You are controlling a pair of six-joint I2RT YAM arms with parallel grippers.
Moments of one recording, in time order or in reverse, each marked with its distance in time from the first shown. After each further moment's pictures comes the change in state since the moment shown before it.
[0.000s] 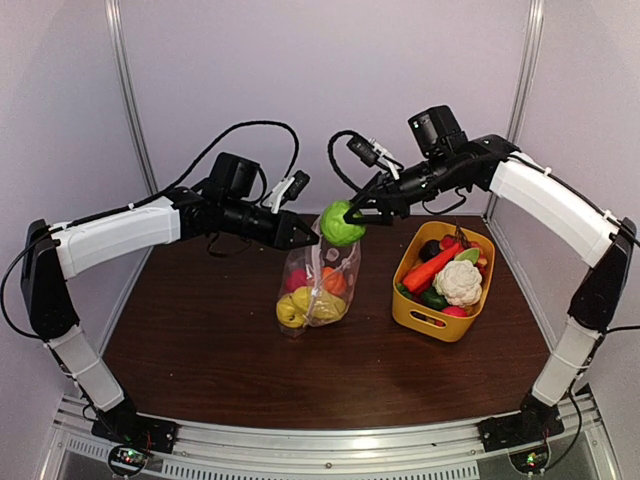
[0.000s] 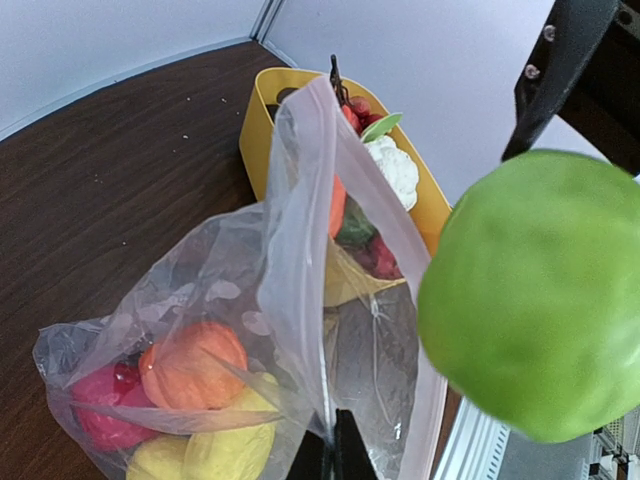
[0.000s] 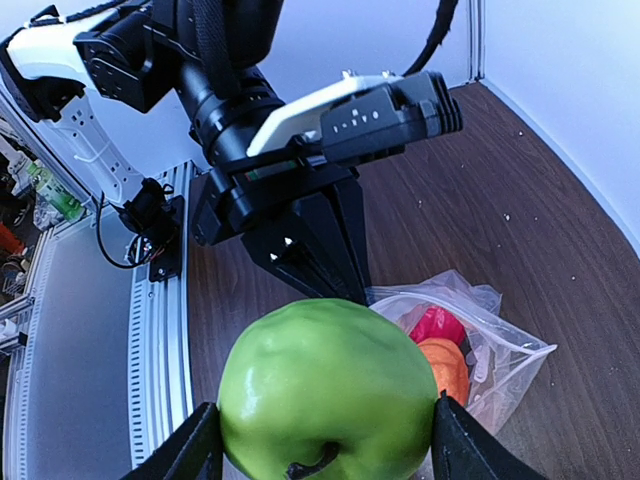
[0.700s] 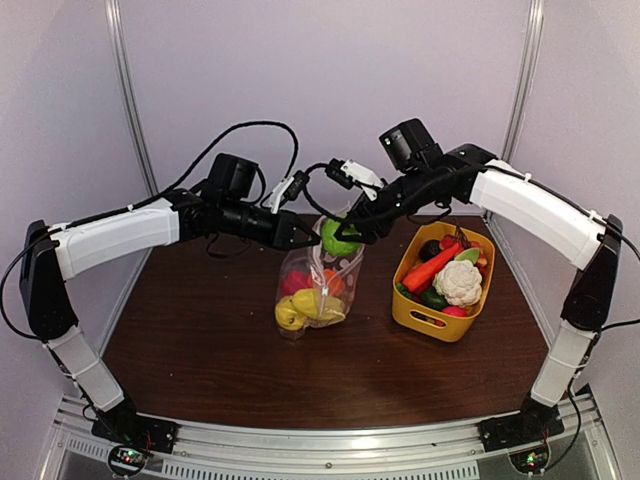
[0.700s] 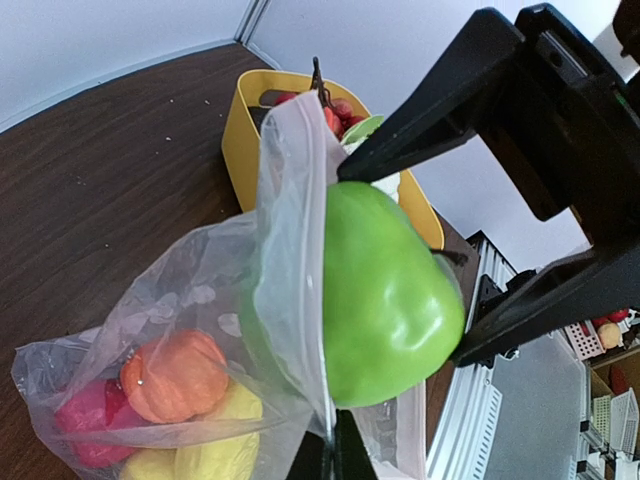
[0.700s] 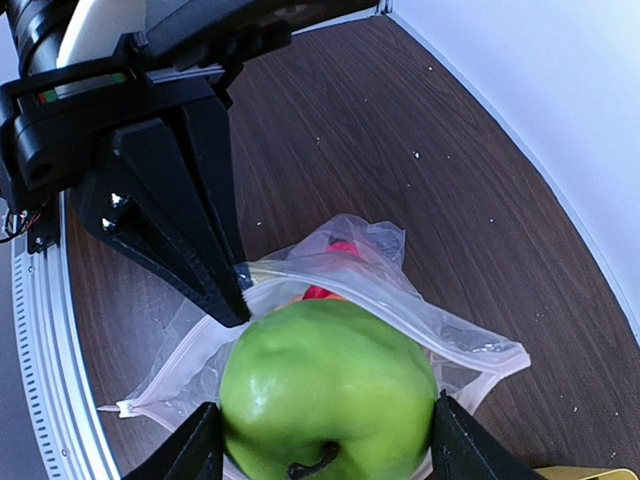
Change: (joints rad) left arm 0.000 -0.009 -0.018 0.031 0.041 -0.023; right arm 0.112 0.054 -0.010 -0.003 0.411 -0.031
